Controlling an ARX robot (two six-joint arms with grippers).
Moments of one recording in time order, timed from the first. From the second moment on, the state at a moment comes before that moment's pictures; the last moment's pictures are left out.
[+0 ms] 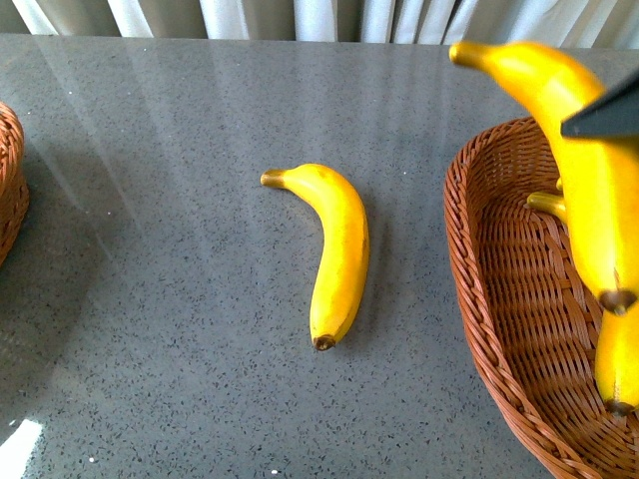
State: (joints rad) left arm 0.00 0.02 0.01 0.00 0.00 0.00; right arm 0.12 1.48 0.75 -0.10 -0.31 0.27
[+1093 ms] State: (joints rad) left arm 0.00 0.02 0.01 0.00 0.00 0.00; right arm 0.33 1.63 1.04 -0.24 -0.10 0.15
